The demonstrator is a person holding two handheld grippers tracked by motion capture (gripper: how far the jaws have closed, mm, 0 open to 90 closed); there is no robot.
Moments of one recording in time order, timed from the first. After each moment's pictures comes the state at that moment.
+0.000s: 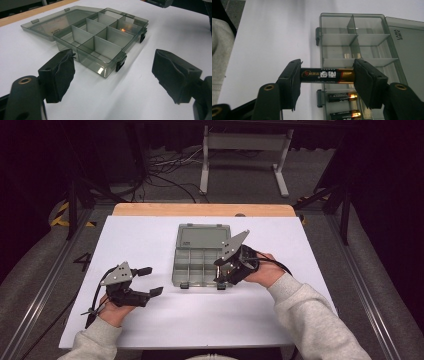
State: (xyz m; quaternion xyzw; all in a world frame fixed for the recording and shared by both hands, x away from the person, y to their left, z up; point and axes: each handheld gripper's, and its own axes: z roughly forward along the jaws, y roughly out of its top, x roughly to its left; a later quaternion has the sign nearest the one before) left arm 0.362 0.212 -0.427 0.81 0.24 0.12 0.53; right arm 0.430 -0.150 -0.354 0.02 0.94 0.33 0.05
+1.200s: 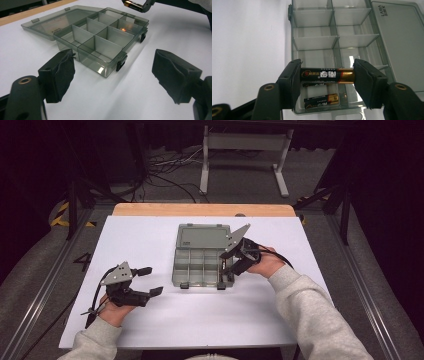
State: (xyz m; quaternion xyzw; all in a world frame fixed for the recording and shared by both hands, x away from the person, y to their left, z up) left arm 0.363 0.212 -0.428 0.81 0.24 0.12 0.53; right arm 0.467 -0.164 -0.375 0.04 0.95 0.30 0.05
